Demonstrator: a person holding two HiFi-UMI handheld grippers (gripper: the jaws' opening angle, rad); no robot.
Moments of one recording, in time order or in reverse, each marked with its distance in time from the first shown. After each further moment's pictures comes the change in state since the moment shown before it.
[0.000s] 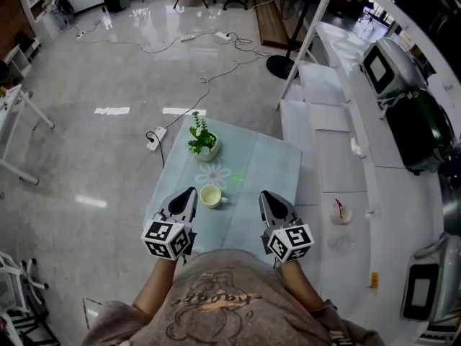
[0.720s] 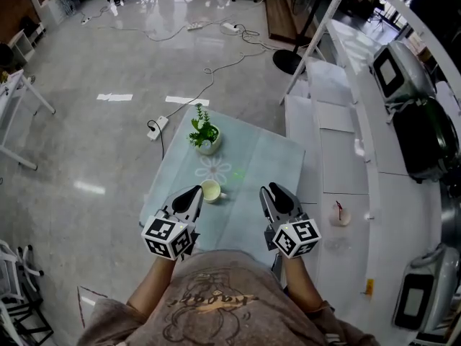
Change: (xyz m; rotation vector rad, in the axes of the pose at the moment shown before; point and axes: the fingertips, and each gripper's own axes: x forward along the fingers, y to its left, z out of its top) left arm 0.007 -0.018 -0.004 -0.021 0.035 -0.042; right arm 0.010 -0.012 0.012 0.053 0.017 0.052
